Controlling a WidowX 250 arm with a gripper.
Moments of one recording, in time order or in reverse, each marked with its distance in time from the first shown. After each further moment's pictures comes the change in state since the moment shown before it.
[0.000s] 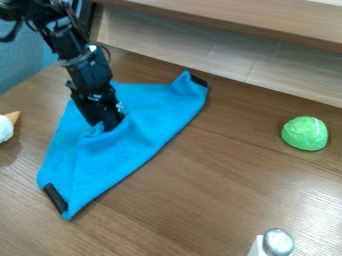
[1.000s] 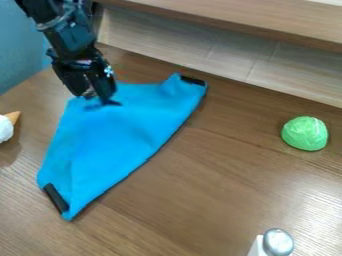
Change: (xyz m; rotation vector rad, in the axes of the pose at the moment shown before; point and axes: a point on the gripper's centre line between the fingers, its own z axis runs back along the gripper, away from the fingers) arm 0.001 -0.009 0.056 0.004 -0.103 0.054
